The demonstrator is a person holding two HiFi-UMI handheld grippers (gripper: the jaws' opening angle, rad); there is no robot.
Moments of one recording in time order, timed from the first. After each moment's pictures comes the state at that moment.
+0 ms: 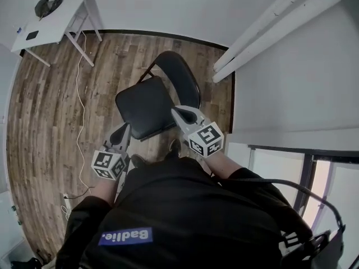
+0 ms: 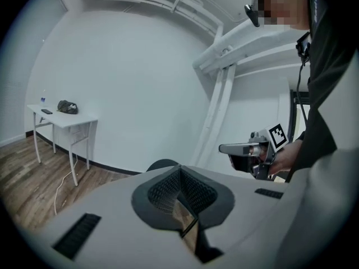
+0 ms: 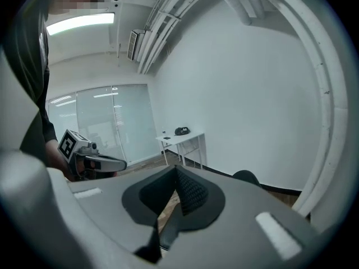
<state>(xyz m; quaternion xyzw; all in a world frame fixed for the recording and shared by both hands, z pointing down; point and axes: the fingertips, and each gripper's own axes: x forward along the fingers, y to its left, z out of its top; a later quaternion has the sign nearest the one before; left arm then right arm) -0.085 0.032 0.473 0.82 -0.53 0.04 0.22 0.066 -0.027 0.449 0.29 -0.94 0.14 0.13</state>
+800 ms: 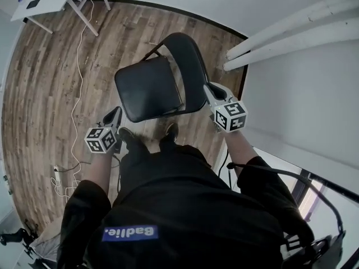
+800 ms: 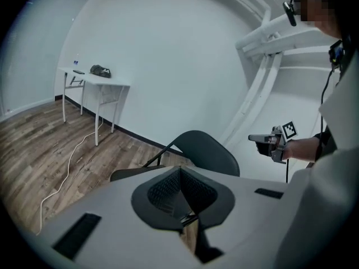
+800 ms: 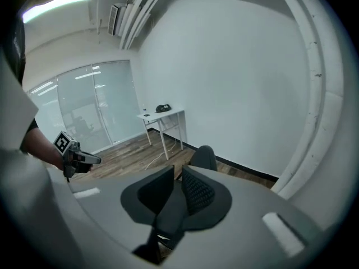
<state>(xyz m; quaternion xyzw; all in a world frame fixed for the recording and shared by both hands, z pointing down) -0.134 -0.002 0.641 0.72 -0.59 0.07 0.36 0.169 -0.154 0.561 0.33 -0.90 0.17 0.24</state>
